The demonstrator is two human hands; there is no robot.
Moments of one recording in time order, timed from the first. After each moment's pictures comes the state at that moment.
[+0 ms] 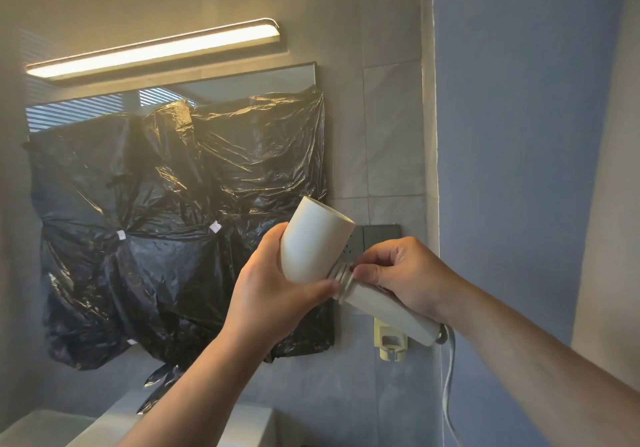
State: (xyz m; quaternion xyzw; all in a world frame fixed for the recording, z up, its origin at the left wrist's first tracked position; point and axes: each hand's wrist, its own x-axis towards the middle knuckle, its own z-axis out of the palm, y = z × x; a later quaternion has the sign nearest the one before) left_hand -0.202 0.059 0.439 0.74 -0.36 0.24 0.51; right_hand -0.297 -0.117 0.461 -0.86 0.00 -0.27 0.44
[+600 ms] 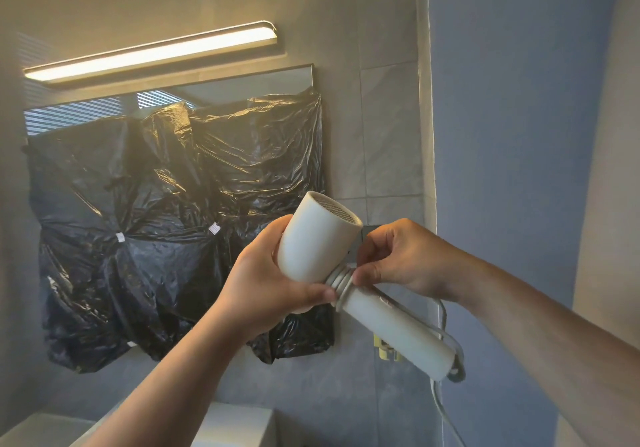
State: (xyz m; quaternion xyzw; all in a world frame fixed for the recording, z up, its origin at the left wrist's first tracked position) left_hand -0.204 0.075 0.459 0.70 -0.45 0.14 0.54; right_hand -0.309 -0.117 0.489 -0.86 -0.09 -0.20 0.45
